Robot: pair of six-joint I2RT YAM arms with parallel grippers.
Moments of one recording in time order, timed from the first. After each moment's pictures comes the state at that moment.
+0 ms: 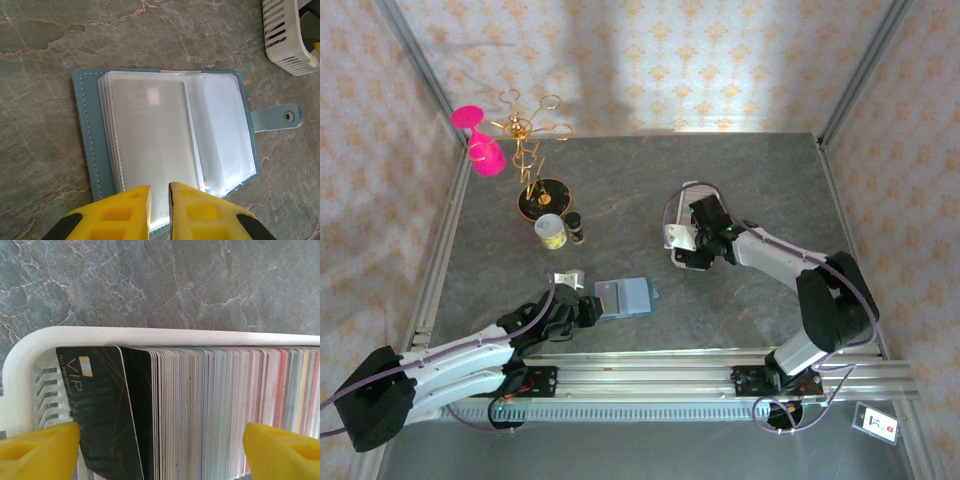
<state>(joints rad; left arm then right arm) -0.78 0.86 0.17 -0.03 -0.07 -0.91 0.51 1.57 0.95 -0.39 0.04 -1.02</state>
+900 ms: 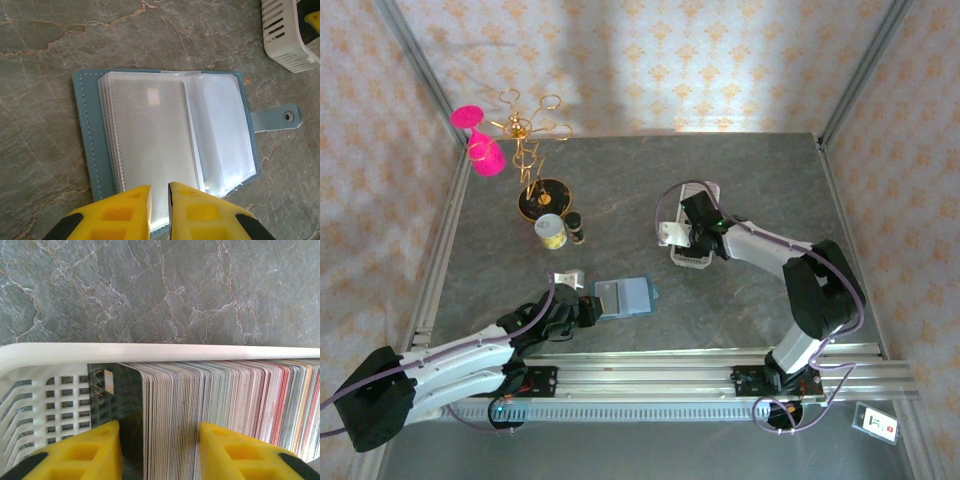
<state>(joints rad) -0.78 0.86 0.17 -0.02 -0.07 -0.91 0.53 1.65 1.01 -0.38 0.10 -1.04</state>
